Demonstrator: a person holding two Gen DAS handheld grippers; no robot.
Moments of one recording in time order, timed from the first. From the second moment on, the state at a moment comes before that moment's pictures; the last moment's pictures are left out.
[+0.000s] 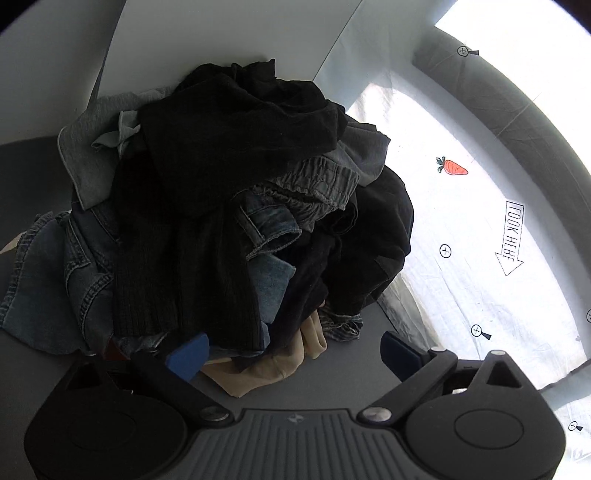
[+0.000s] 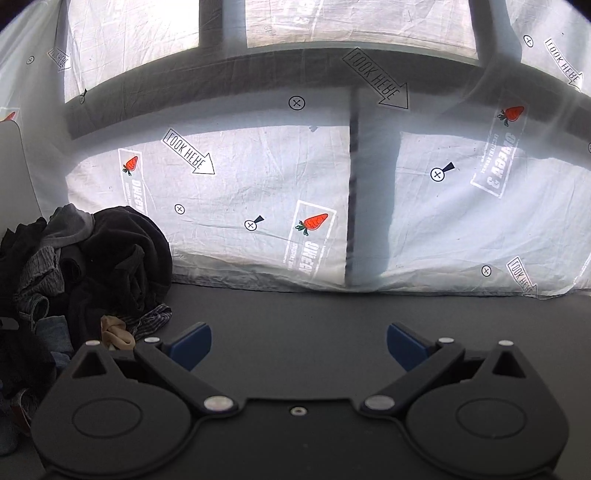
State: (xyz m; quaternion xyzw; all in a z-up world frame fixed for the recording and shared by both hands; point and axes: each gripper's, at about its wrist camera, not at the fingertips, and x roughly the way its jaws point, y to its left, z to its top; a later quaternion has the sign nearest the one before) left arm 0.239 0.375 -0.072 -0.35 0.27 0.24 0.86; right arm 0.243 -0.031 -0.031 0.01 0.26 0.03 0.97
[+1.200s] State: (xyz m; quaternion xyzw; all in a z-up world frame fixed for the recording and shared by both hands) left arm 0.230 0.095 0.026 0.00 0.16 0.02 0.99; right arm 0.189 -0.156 -0.047 0.12 0.26 0.01 0.96
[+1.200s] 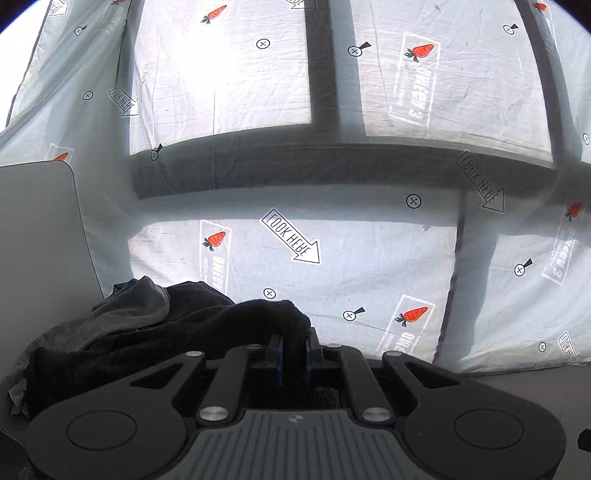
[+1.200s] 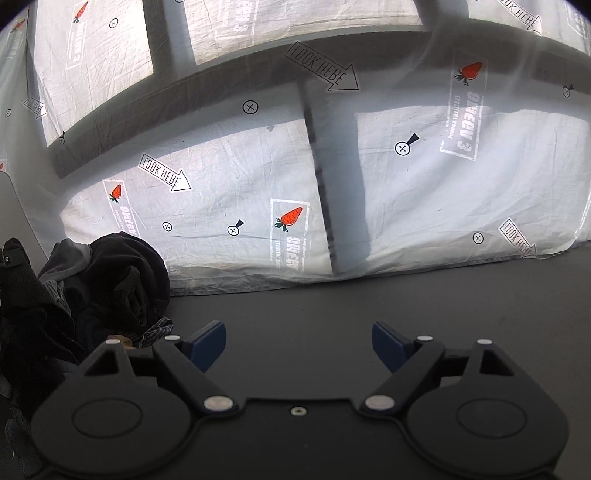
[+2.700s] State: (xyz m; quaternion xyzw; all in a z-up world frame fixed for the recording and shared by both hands) left arm 0.185 0.039 -0.195 0.16 0.46 0.12 0.86; right arm 0.129 -0.495 -0.233 0.24 0.49 -0.23 0.80
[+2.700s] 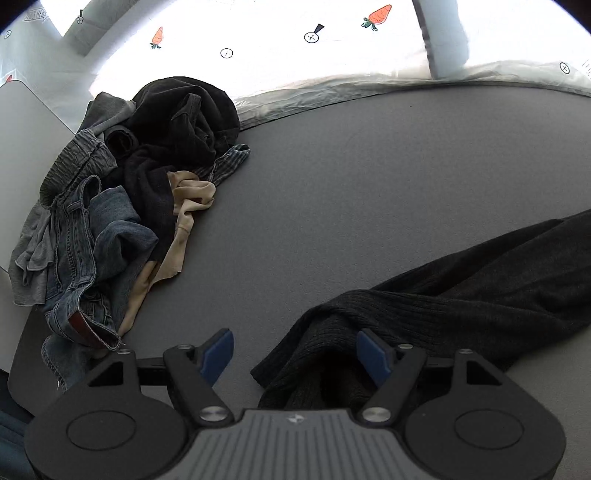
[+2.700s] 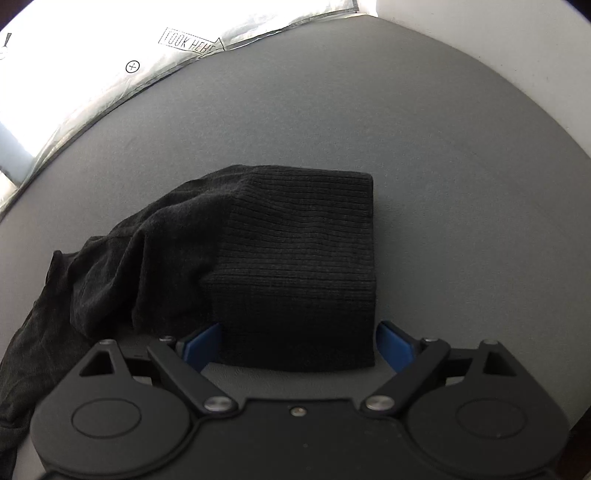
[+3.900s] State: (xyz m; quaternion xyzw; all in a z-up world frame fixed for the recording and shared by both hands) left arm 0.276 0.029 0.019 0.02 0.14 0.16 0.98; right arm 0.184 -0.486 0.009 0.15 0.11 -0.15 0.97
